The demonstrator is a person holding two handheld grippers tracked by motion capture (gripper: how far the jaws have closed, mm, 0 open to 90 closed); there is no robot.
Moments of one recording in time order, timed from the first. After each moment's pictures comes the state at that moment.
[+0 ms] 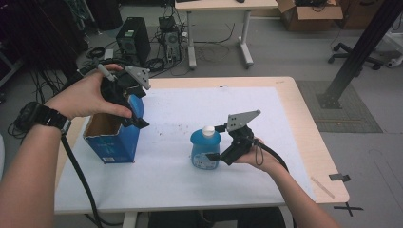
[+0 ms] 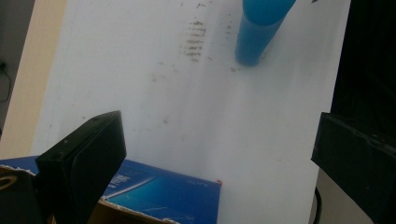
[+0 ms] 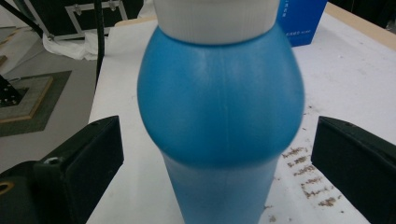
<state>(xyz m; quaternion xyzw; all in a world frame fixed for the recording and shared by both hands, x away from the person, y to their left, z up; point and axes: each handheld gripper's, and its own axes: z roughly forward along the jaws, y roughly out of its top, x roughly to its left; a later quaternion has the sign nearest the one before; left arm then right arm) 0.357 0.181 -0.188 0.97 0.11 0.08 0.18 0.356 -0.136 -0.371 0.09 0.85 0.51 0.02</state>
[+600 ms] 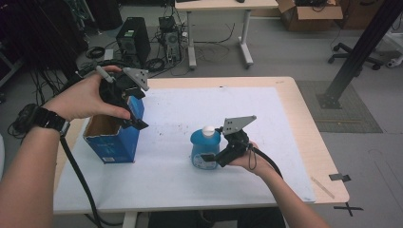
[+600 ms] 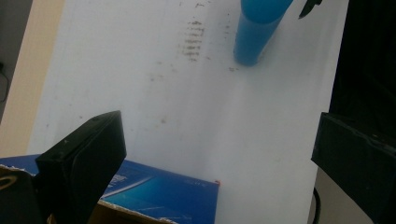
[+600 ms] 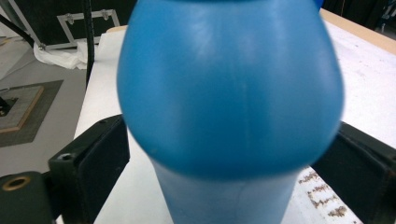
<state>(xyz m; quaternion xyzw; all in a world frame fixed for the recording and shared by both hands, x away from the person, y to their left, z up) 0.356 0.184 -0.190 0.97 0.11 0.08 0.19 0.354 -0.127 -0.387 0.10 0.84 0.53 0.03</state>
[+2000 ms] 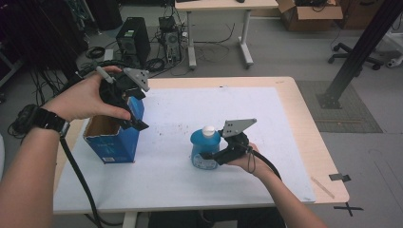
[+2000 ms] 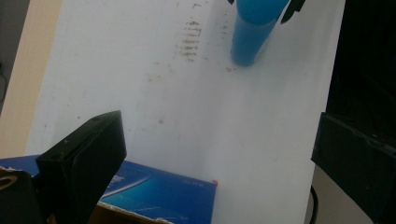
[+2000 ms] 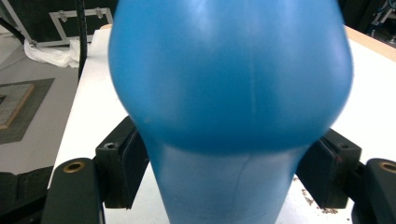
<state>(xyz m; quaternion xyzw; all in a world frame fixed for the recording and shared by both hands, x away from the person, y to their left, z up) 0.353 0.182 -0.189 0.97 0.11 0.08 0.19 0.352 -0.128 -0.393 0.10 0.84 0.53 0.05</state>
